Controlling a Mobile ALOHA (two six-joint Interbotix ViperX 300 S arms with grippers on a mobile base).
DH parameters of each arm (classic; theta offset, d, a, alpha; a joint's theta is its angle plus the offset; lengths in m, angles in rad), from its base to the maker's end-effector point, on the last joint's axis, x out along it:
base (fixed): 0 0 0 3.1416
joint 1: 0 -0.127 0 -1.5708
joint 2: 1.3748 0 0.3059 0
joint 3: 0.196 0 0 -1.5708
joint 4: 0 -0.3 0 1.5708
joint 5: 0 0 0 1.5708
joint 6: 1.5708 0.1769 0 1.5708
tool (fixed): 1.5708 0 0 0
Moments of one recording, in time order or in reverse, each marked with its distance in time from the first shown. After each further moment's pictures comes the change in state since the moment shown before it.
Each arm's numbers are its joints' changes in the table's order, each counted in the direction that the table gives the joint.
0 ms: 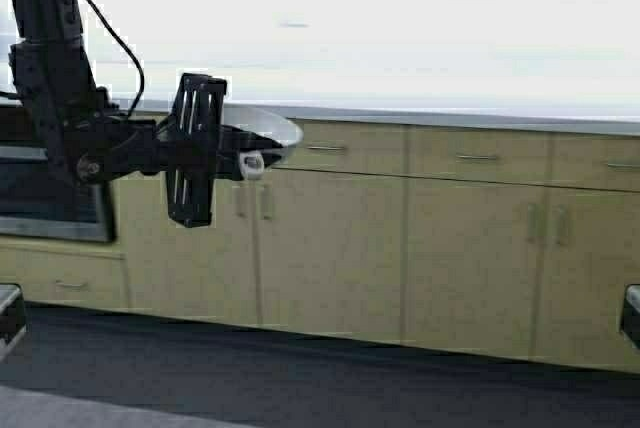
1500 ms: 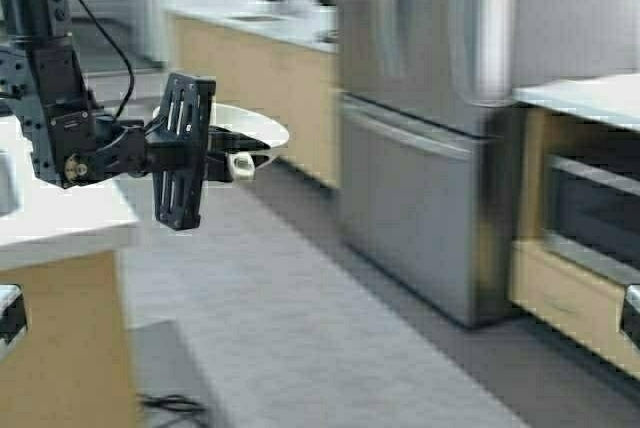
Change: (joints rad) left arm 0.005 0.018 -0.054 0.038 0.031 0.023; right arm 0.002 -0.055 0.015 0.025 0.003 0.006
